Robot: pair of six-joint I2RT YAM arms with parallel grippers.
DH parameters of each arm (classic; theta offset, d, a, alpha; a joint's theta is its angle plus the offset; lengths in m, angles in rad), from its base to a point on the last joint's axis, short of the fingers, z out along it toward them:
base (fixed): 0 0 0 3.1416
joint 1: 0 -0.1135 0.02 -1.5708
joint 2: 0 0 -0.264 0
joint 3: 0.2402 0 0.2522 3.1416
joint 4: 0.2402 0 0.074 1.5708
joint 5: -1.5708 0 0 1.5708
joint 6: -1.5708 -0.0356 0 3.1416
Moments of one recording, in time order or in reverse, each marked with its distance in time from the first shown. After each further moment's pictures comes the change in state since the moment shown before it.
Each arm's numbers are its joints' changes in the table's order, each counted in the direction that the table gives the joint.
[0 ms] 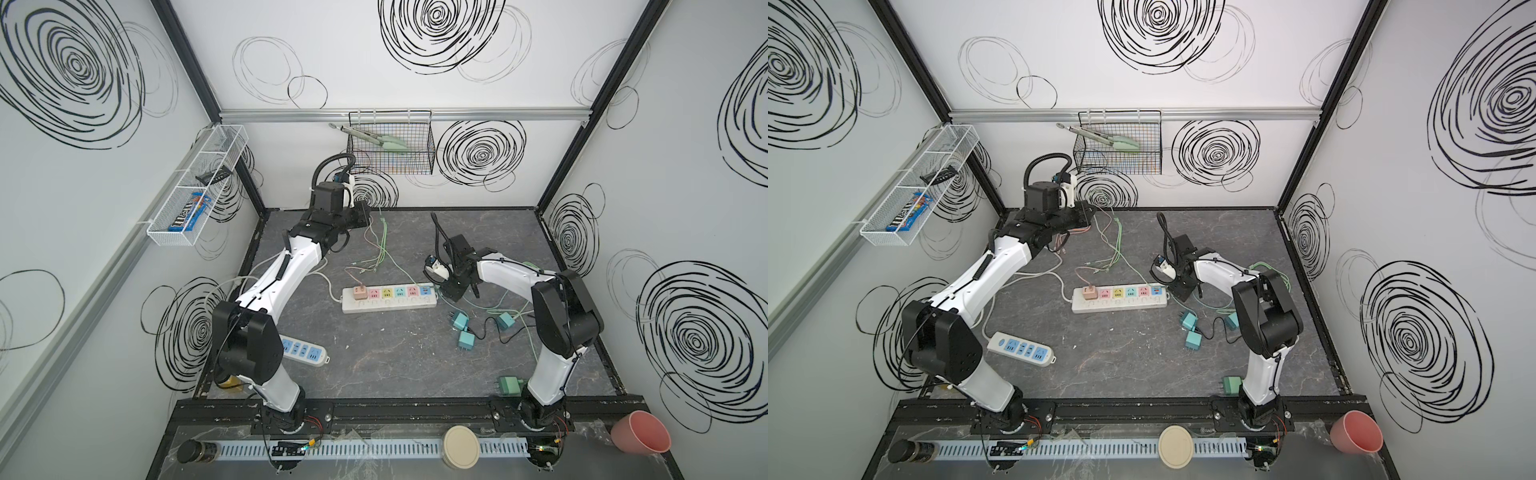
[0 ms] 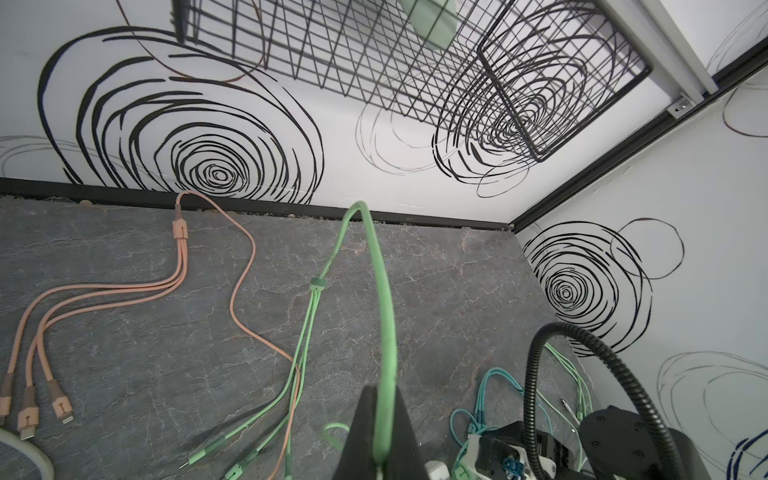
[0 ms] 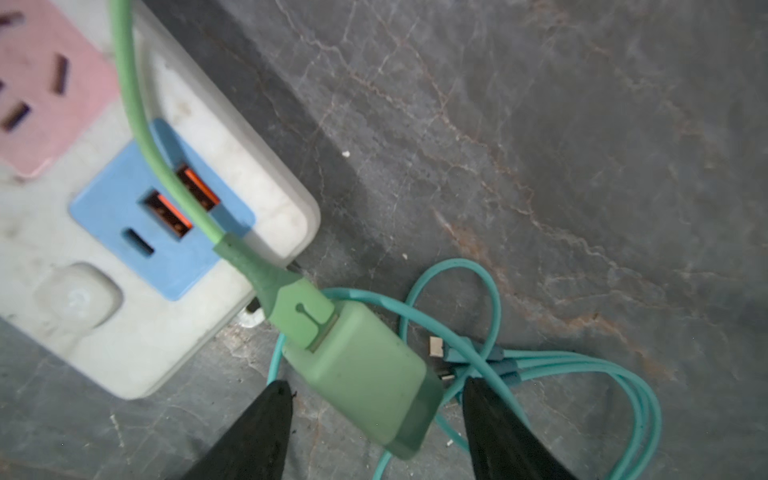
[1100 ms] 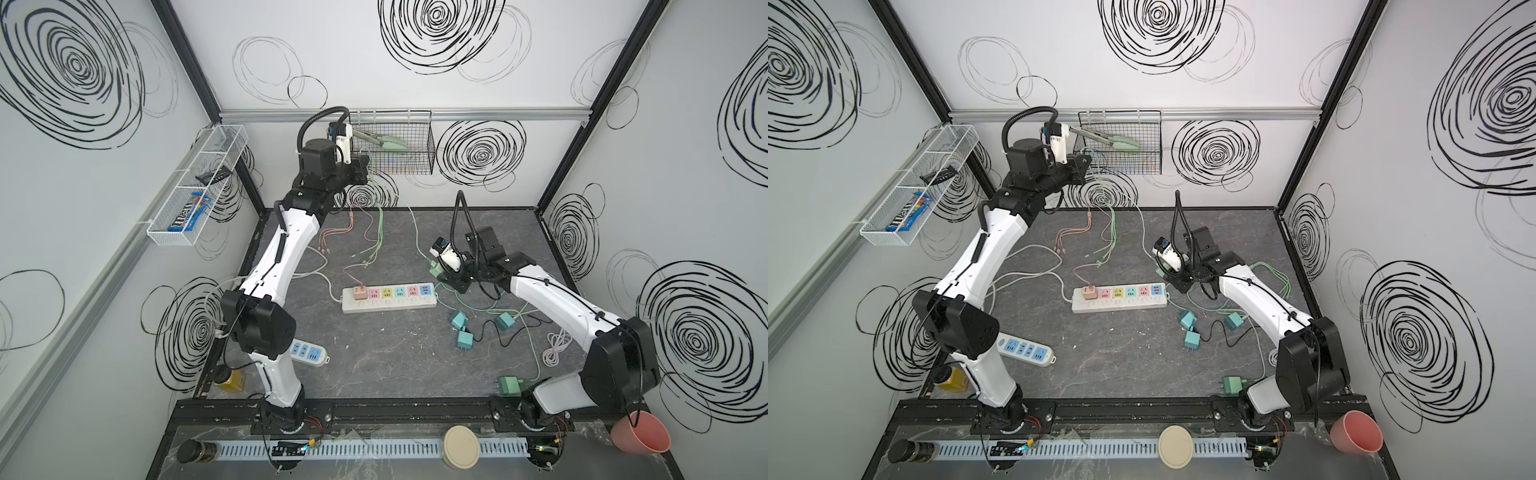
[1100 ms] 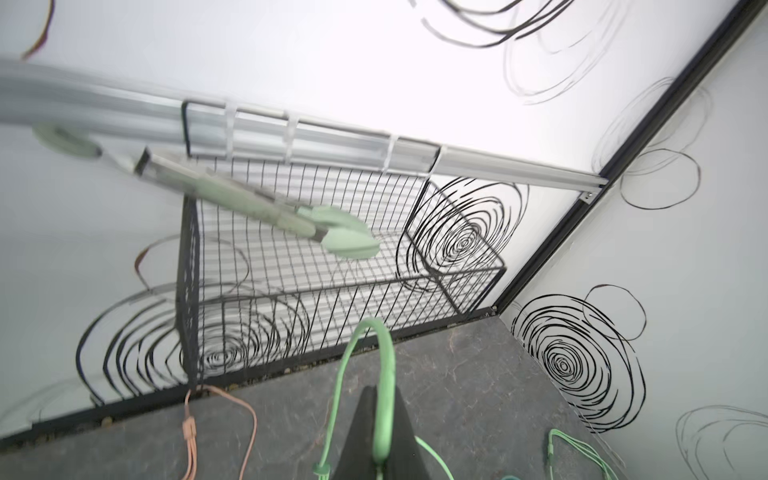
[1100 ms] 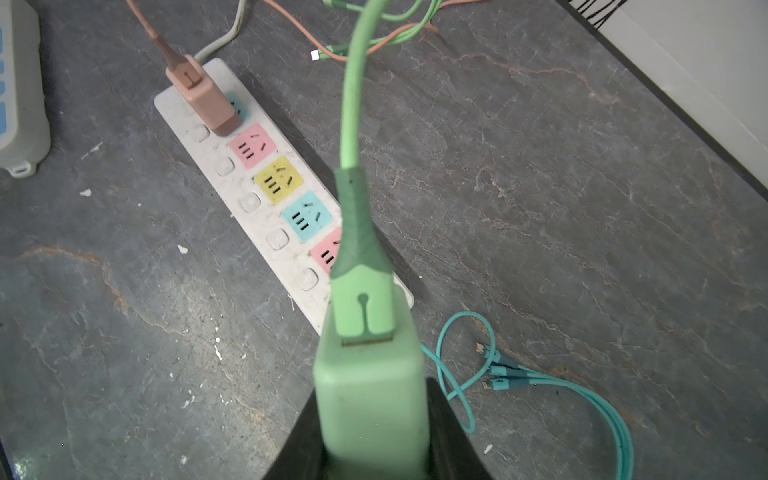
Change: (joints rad) left arm -0.023 -0.211 0.563 -0.003 -0.051 -0.191; right arm -0.012 0.387 -0.093 -0.100 0.311 -0.182
